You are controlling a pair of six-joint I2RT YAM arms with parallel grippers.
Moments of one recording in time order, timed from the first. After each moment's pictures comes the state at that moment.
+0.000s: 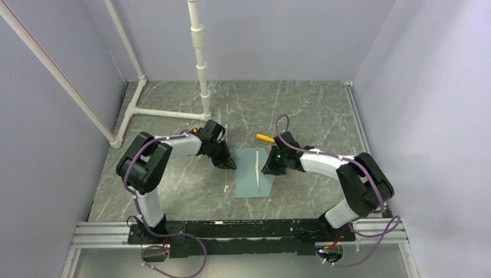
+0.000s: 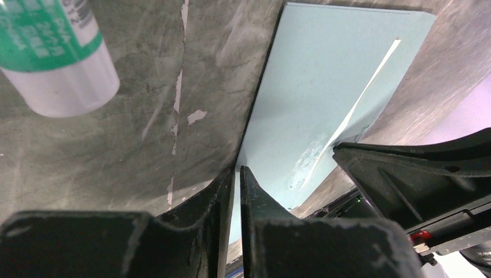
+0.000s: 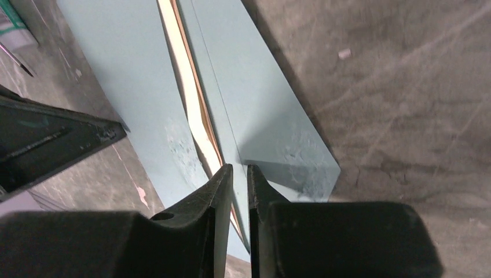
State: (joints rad) left arm -0.54 1.82 0.98 -0.27 0.40 -0.92; right arm 0.55 1.51 0.68 -0.18 -0.16 0.91
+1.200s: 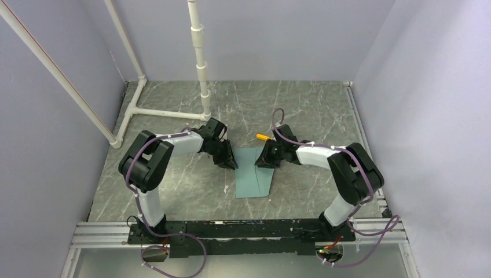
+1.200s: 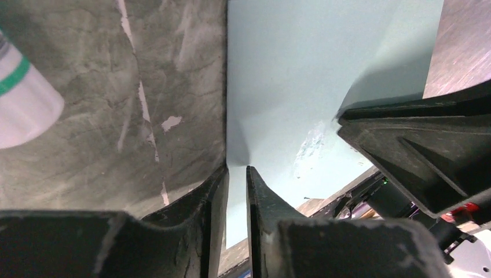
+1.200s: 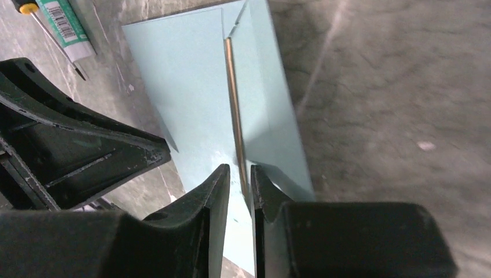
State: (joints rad) left arm -0.54 1.85 1.03 -0.31 0.44 -0.77; right arm 0.51 1.67 0.77 -0.03 -0.31 0.88
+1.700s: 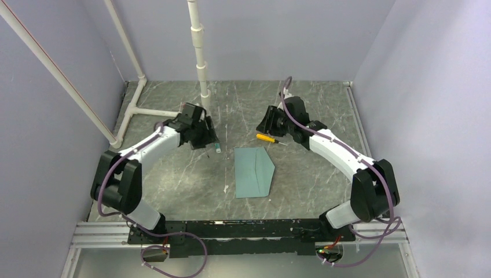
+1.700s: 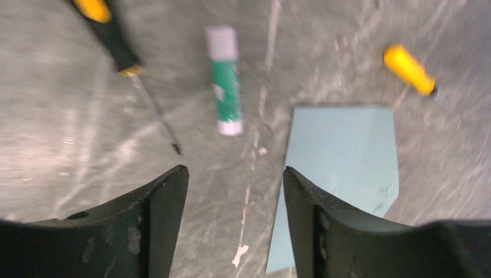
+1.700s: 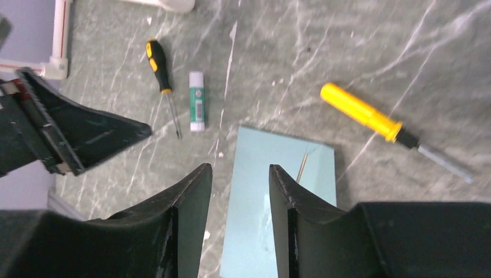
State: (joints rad) left arm -0.43 1.58 1.06 -0.44 0.09 -0.67; right arm 0.46 1.45 1.02 -0.20 -0.21 0.61
